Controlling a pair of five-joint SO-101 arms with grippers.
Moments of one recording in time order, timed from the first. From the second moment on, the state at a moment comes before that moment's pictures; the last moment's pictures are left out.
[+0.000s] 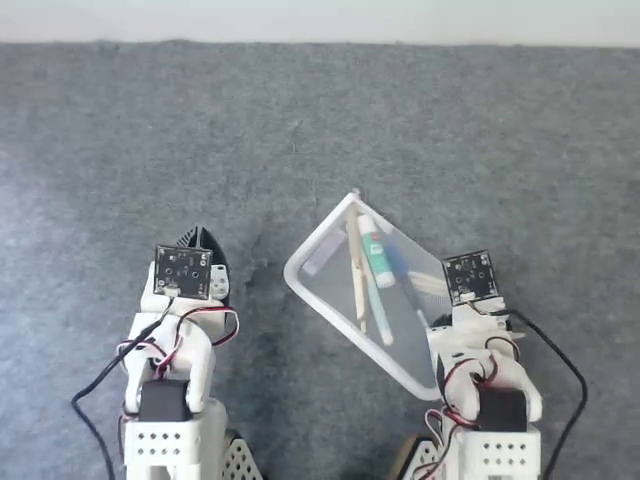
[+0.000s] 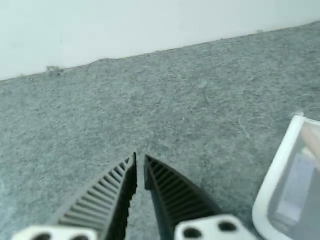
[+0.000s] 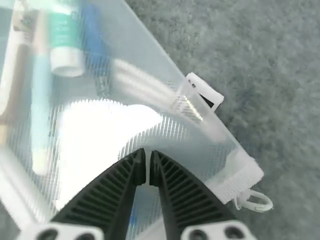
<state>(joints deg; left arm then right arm) -6.5 -100.5 97.1 39.8 -4.9 -2.0 -103.8 94.0 71.5 12.4</state>
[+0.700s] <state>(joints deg) -6.9 -100.5 97.1 60.5 -5.1 -2.0 -104.0 94.9 73.3 12.4</state>
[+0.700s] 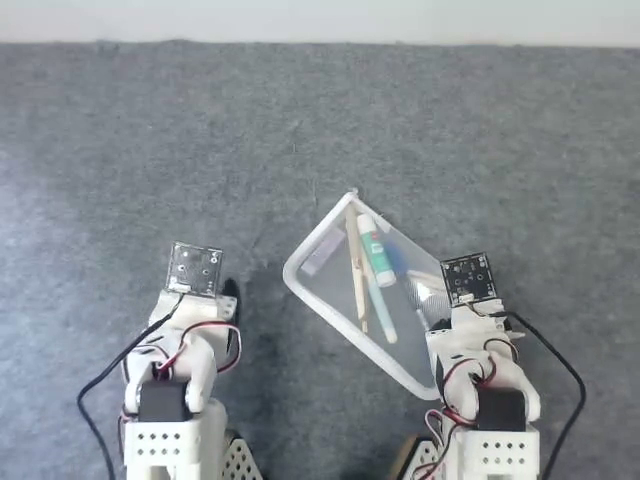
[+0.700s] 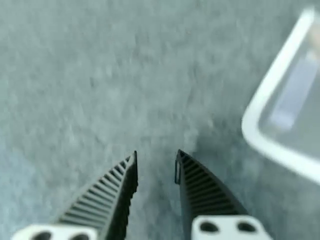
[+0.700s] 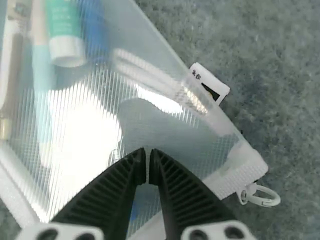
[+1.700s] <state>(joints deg) -6.9 -100.5 97.1 68.0 -5.1 -2.0 -104.0 94.9 73.3 12.4</state>
